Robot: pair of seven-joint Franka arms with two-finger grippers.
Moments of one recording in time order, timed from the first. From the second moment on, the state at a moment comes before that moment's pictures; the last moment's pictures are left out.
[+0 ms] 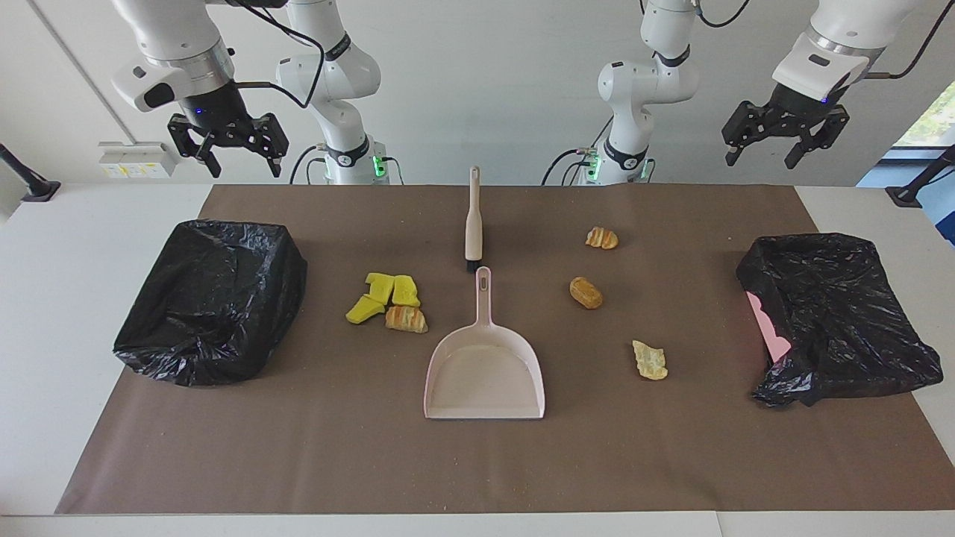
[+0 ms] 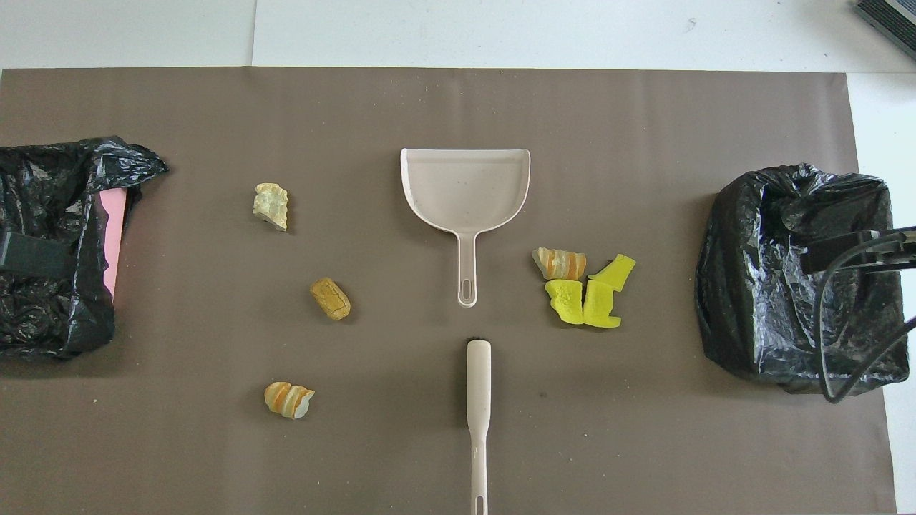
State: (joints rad) left arm -0.02 -0.06 -0.06 -1.47 0.01 1.39 0.06; right arm 0.09 -0.08 -0.08 -1.57 -0.03 1.49 0.00
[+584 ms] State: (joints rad) left arm -0.02 -0.06 -0.06 -1.47 0.01 1.39 0.06; right arm 0.09 -0.08 -0.08 -1.57 -0.03 1.49 0.00
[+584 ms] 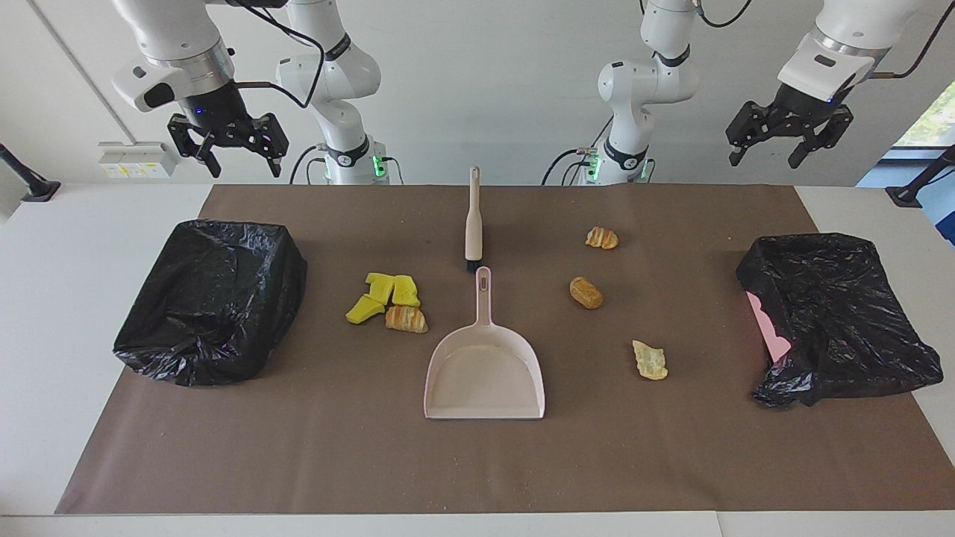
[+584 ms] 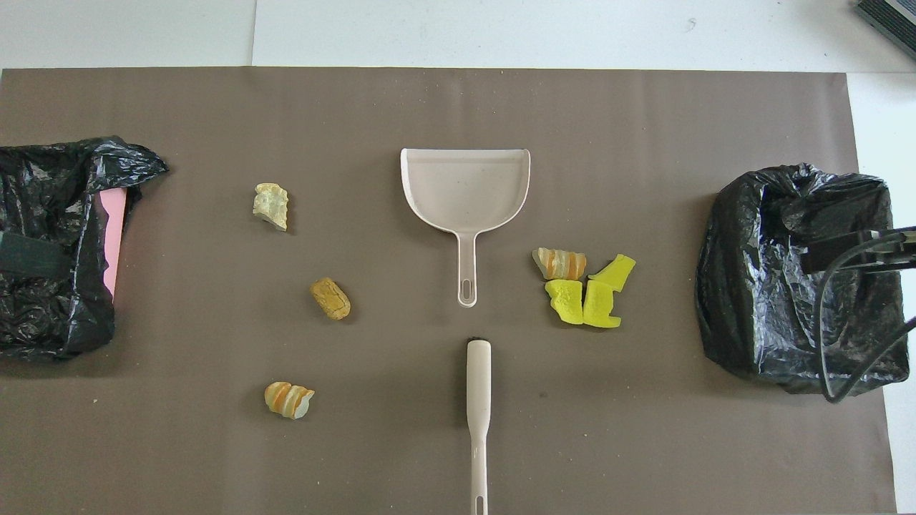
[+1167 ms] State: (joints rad) left arm -0.02 -0.06 -0.06 -1.47 0.01 1.39 0.06; right arm 0.09 -0.08 -0.08 -1.57 -0.03 1.49 0.00
